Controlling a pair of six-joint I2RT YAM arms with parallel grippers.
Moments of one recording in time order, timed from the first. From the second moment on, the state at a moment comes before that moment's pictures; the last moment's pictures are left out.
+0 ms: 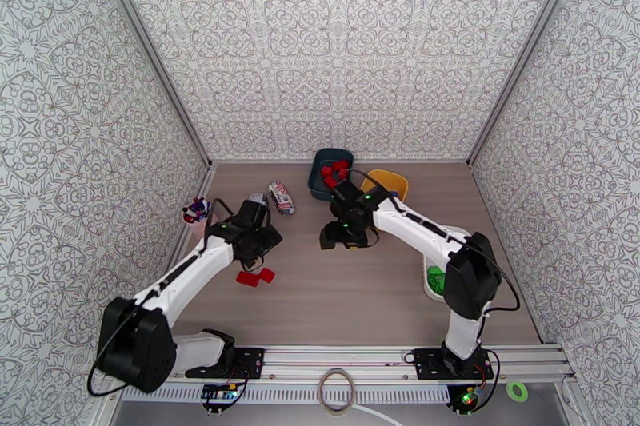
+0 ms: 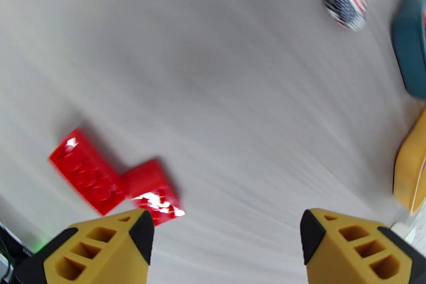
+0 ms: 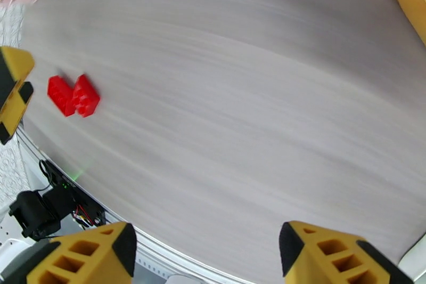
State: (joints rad) left arm -0.27 1.24 0.86 -0.77 -0.06 -1.08; right arm 0.78 1.90 1.72 -1.07 -0.24 0.53
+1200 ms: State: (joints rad) left arm -0.04 1.36 0.71 -0.76 0.02 -1.33; right arm 0.95 2.19 2.18 -1.32 -0.07 0.37
